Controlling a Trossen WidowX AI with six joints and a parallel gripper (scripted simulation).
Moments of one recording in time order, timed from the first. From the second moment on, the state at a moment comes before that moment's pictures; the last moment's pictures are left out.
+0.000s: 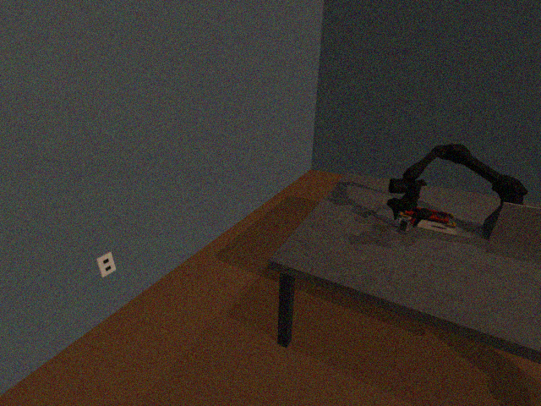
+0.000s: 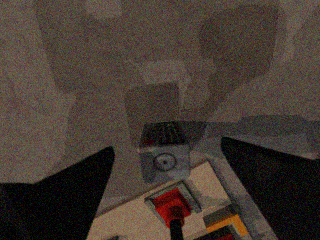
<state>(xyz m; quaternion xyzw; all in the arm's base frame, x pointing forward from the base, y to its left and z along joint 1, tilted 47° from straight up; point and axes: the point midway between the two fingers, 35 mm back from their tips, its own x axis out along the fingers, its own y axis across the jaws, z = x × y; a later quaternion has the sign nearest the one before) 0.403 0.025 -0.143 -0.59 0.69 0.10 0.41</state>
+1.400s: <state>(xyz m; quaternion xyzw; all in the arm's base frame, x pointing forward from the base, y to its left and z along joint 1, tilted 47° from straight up) 0.400 0.034 -0.136 -0.59 0.69 0.10 0.40</state>
